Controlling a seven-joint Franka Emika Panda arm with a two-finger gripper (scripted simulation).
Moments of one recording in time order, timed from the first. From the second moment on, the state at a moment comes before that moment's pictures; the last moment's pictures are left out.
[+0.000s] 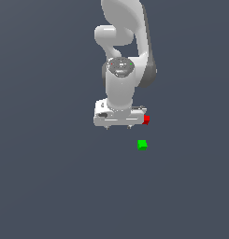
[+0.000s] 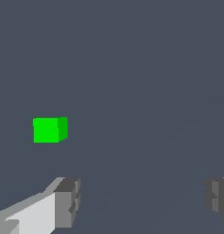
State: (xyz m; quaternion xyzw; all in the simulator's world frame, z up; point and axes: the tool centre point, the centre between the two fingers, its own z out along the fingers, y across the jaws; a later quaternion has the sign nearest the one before) arm -0.006 0.019 0.162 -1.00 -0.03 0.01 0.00
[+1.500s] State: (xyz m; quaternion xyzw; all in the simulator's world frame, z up) arm -0.115 0.124 0.104 -1.00 0.07 0.00 0.00
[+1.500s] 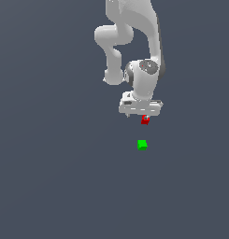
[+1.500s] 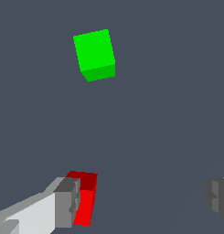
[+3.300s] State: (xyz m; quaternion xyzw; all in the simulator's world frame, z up) arm -0.162 0.194 0.051 -0.99 0.12 0.00 0.00
